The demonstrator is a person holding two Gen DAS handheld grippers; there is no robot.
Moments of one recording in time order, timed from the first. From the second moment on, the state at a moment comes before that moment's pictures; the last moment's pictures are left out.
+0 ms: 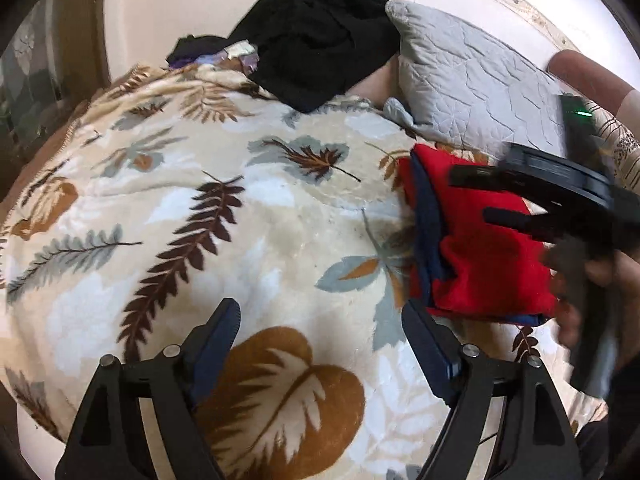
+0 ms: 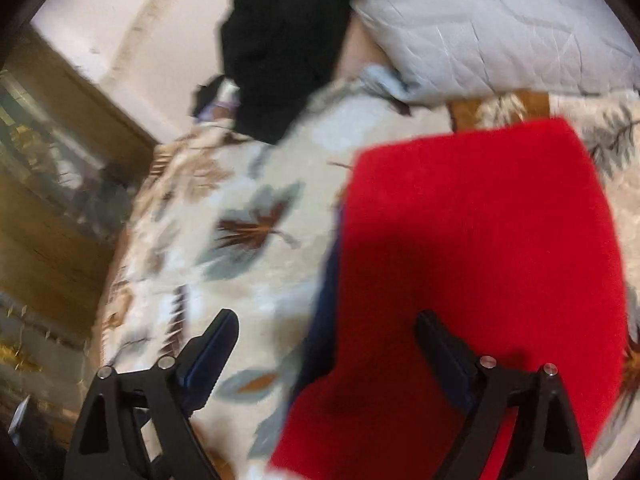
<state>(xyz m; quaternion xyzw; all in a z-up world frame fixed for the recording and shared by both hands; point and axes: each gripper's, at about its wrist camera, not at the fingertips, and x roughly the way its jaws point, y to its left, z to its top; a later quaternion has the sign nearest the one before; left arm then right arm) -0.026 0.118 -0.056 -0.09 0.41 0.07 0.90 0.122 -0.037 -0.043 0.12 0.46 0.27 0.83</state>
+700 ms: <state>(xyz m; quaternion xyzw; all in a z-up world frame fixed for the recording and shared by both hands) 0.019 0.053 -0.074 -0.09 0.44 -0.01 0.89 0.066 -0.217 -0.114 0.30 0.47 0.16 0.81</state>
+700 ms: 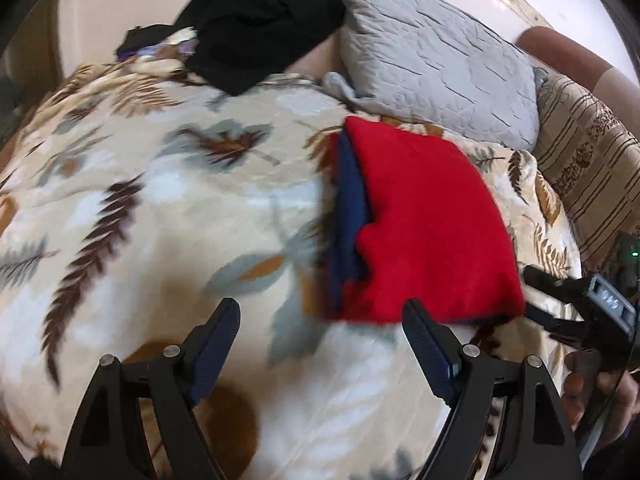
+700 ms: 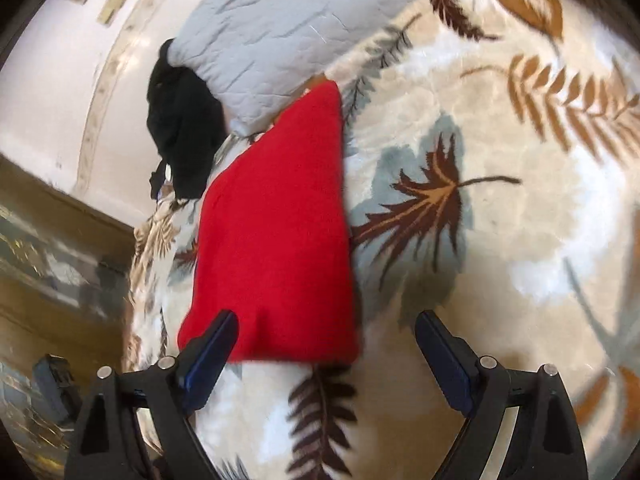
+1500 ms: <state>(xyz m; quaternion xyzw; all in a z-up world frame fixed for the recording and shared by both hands) 0.073 0.044 -0.112 -0.06 0.47 -0.01 0.88 0.163 -0.163 -0.089 0.15 0.48 0.15 0.85</state>
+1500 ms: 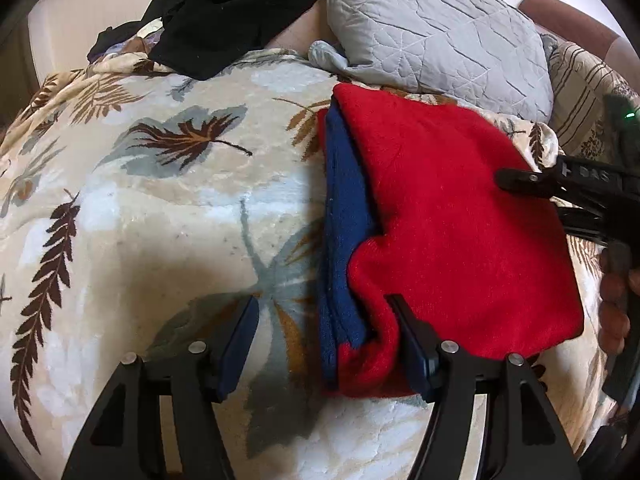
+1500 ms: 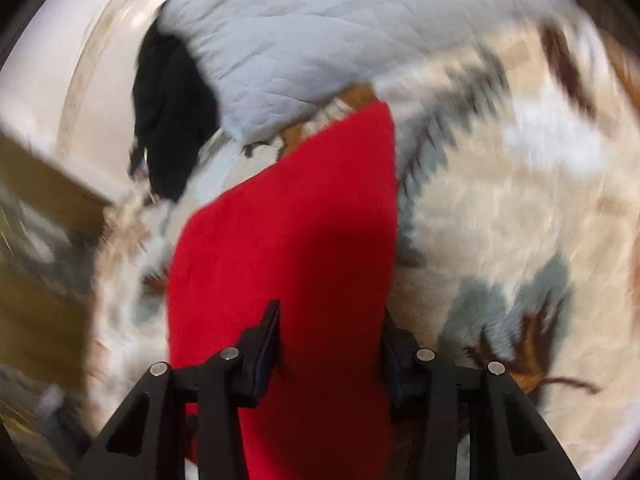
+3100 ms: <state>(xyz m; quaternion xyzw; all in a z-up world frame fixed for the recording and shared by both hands) -0.051 0.031 -0.007 -0.01 0.37 0.05 0.93 -0.079 -0.130 -0.011 -0.02 0.36 0.05 0.93</state>
